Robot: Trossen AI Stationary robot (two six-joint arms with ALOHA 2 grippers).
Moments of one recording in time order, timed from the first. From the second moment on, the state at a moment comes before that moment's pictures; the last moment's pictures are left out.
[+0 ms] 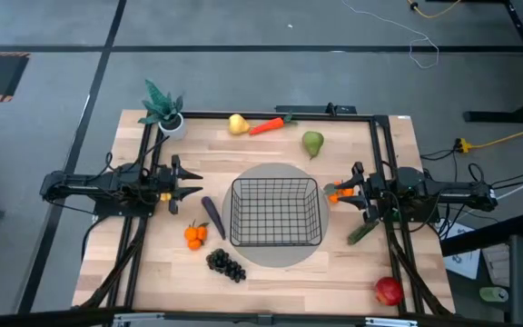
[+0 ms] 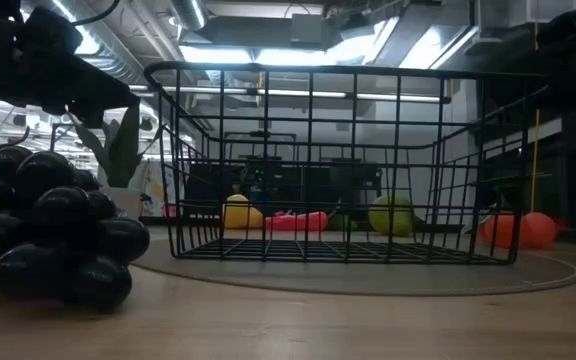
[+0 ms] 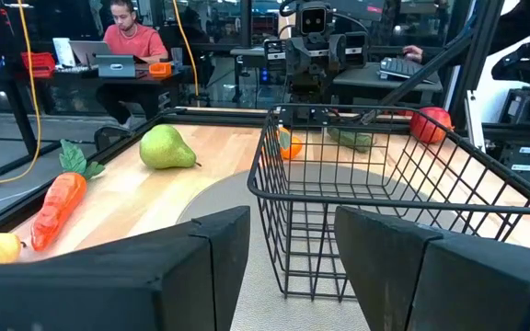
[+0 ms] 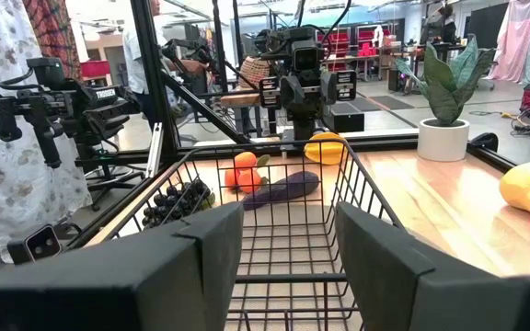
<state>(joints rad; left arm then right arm) -0.01 0.01 0.01 0.04 -0.14 -0.02 0.00 0.01 0.01 0.04 -0.12 0.10</state>
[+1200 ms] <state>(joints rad) -0.01 0.01 0.01 0.04 -0.14 -0.02 0.00 0.01 0.01 0.04 -0.12 -0.02</state>
